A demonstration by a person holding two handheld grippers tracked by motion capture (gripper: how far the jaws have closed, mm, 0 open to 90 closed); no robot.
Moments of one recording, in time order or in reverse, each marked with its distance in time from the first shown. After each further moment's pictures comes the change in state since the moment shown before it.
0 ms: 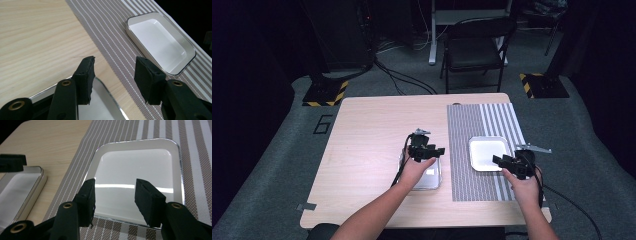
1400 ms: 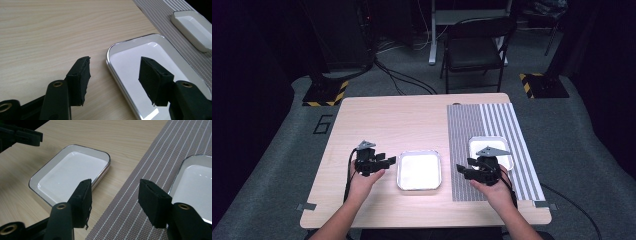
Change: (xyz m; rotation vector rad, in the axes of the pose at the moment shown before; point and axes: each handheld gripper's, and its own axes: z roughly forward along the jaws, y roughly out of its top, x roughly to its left) left arm 0.092 -0.066 -0.115 -0.068 0.138 -0.057; right arm 0.096 -0.013 0.023 0.029 0.221 -0.295
